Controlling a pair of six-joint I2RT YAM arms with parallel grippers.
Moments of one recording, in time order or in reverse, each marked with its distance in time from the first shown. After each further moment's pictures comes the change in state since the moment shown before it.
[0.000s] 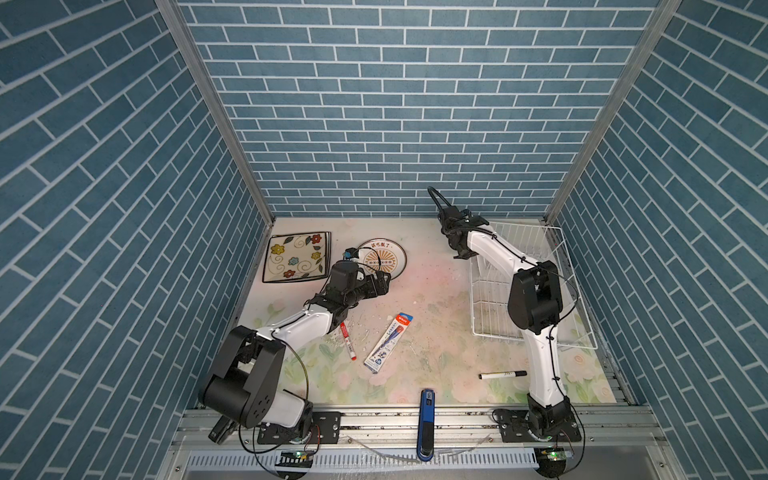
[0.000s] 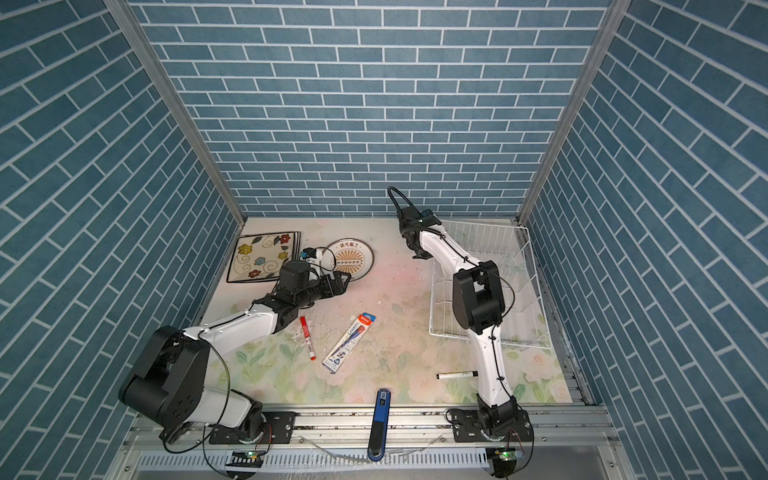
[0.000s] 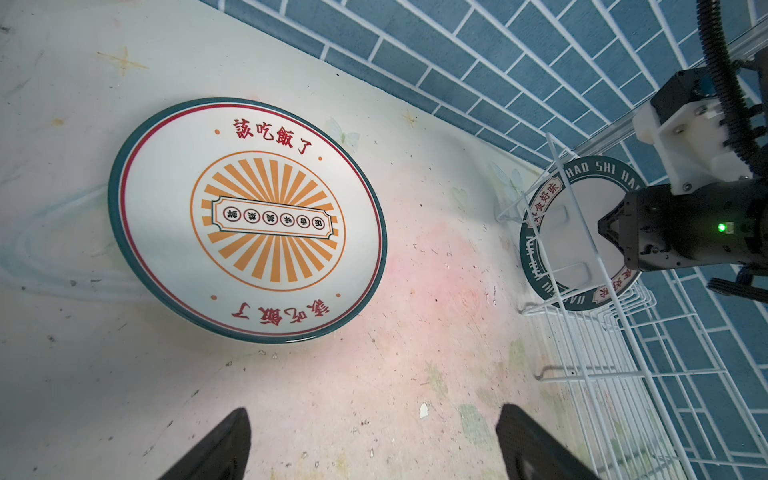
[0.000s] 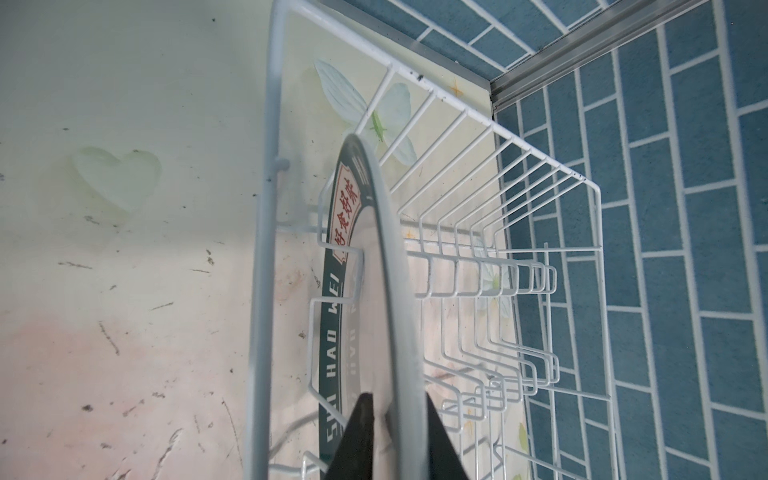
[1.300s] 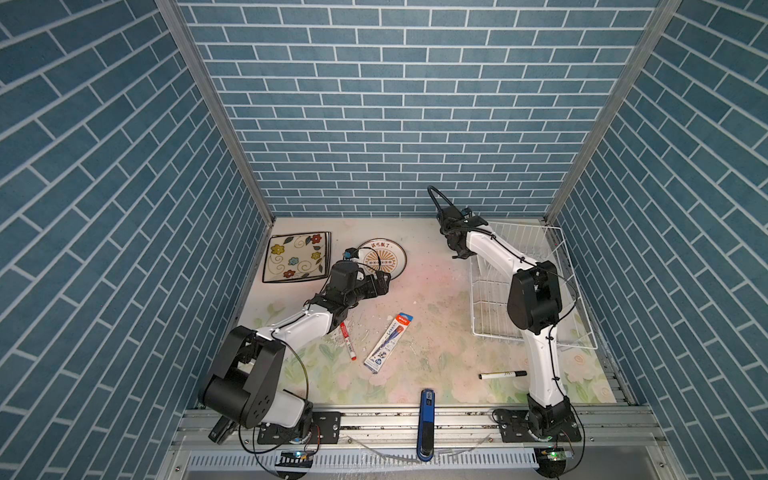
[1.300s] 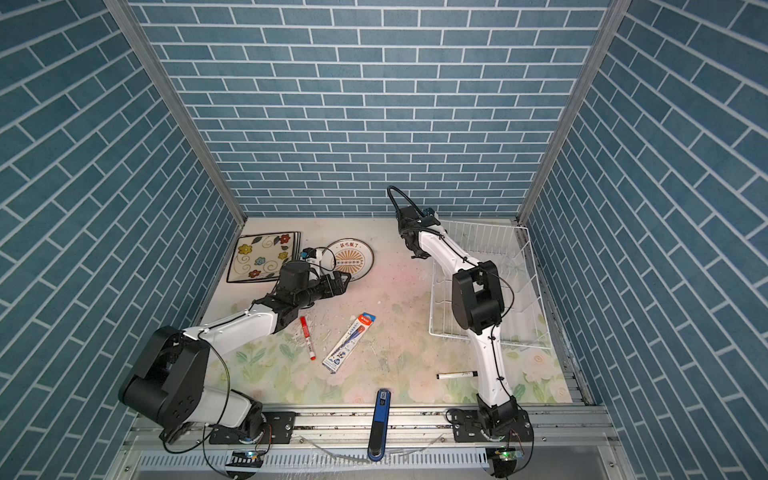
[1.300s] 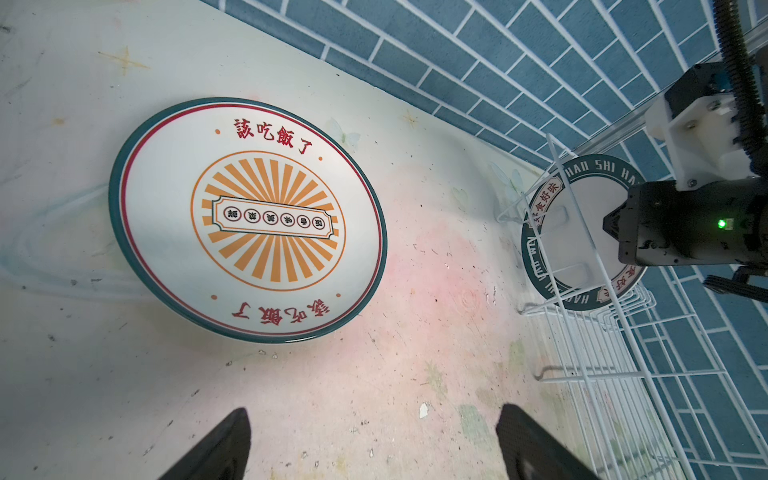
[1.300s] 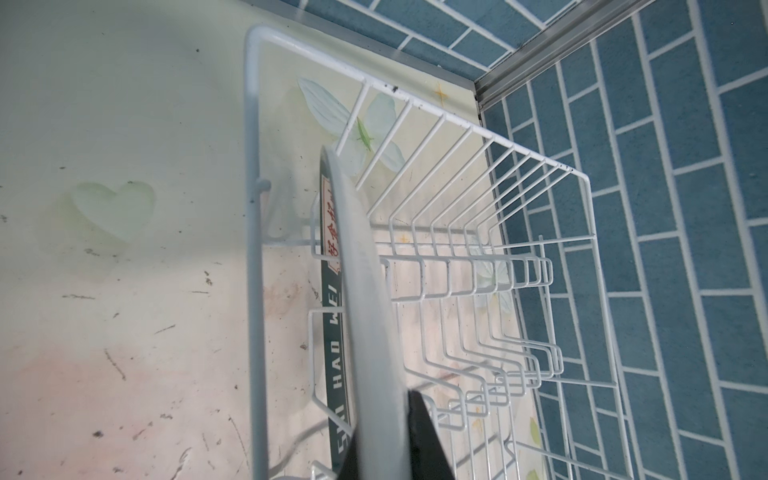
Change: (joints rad) left arm 0.000 -0.001 0.000 -0.001 -0.001 -0.002; right arm 0.011 0.001 0.002 0.004 0.037 0.061
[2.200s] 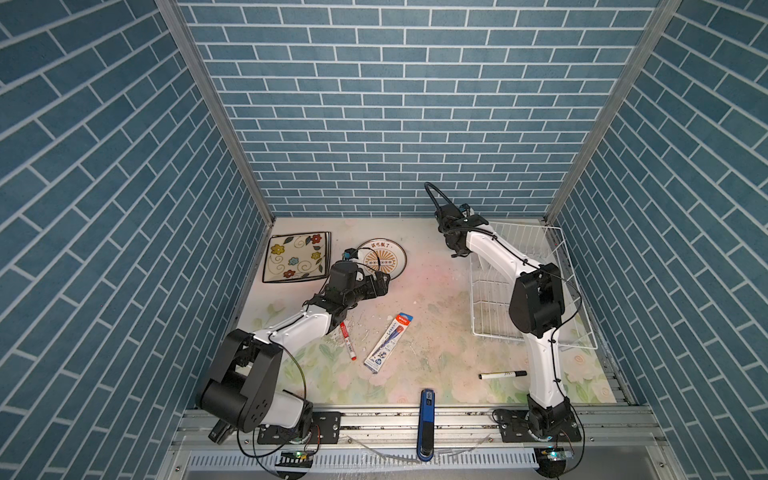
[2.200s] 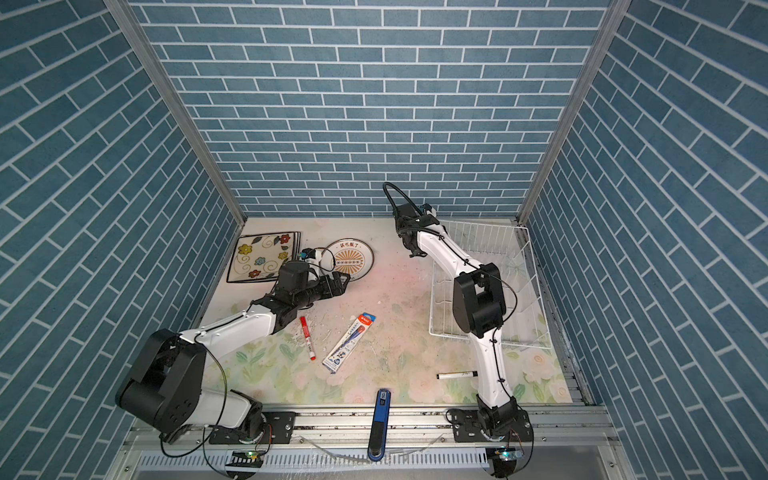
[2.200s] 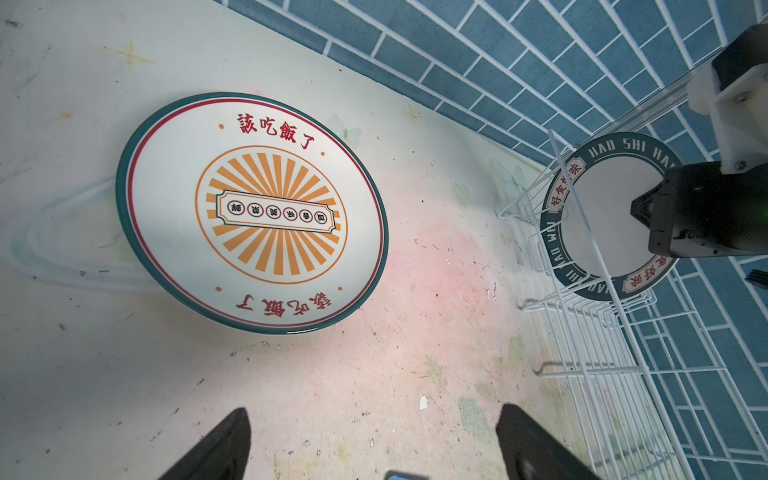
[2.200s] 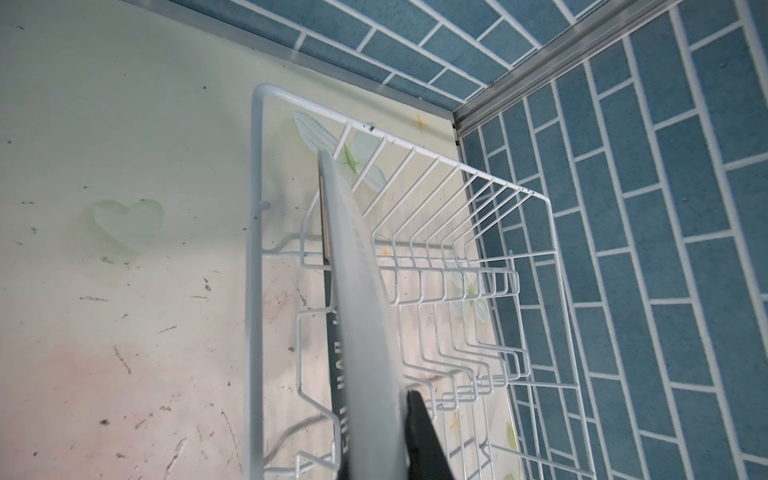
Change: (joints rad) left arm 0.000 -0.026 0.000 -0.037 -0.001 0.000; right arm 0.023 -0.047 0.002 0.002 0.052 -0.043
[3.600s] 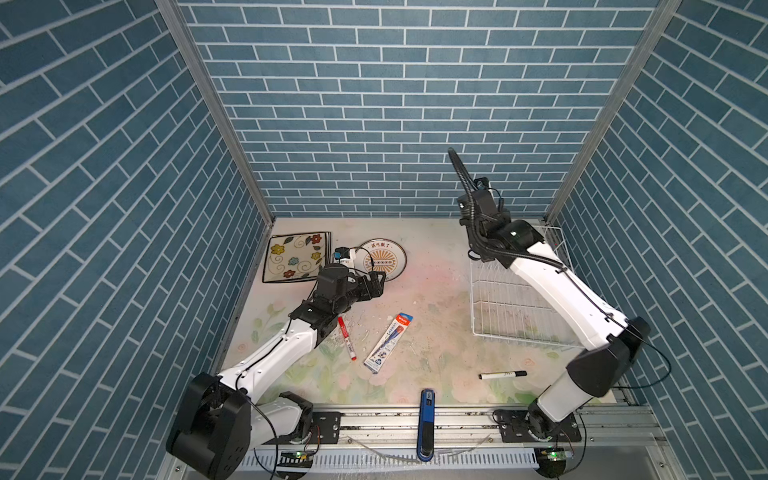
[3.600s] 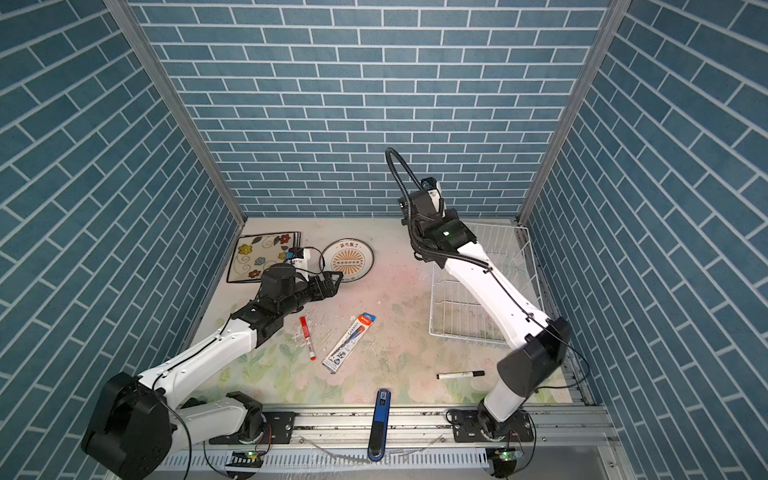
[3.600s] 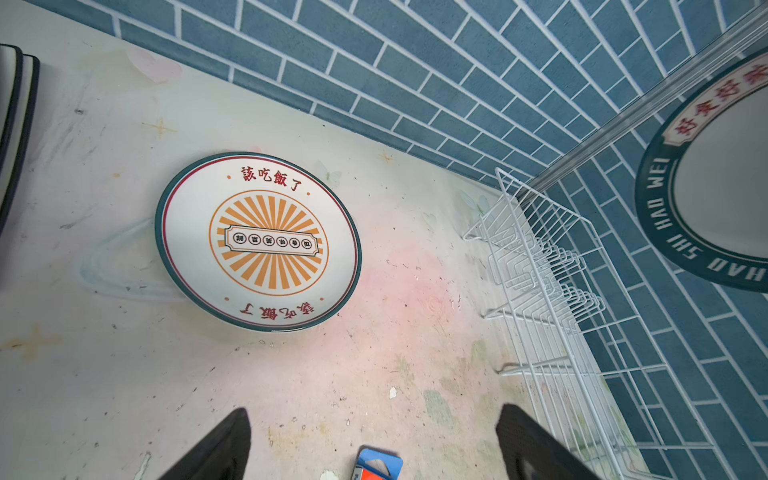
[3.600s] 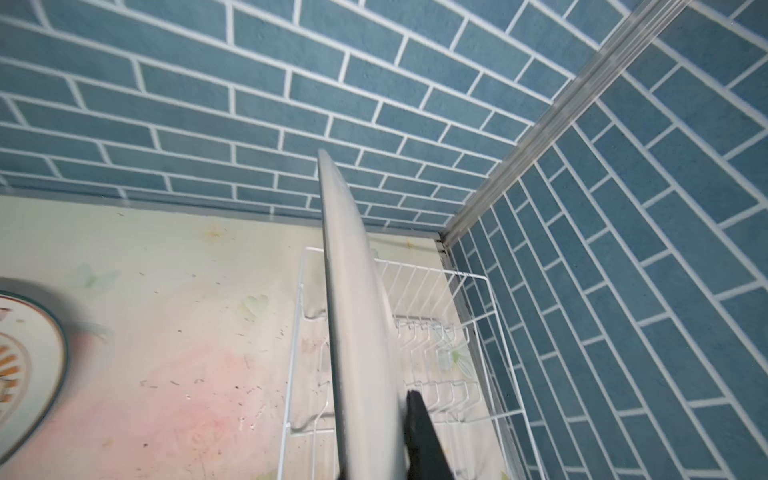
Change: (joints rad) left arm -0.020 -0.248 -0.026 -0.132 -0.045 -0.002; right arm 0.141 -0.621 -0.279 0.218 -0.059 -0.118
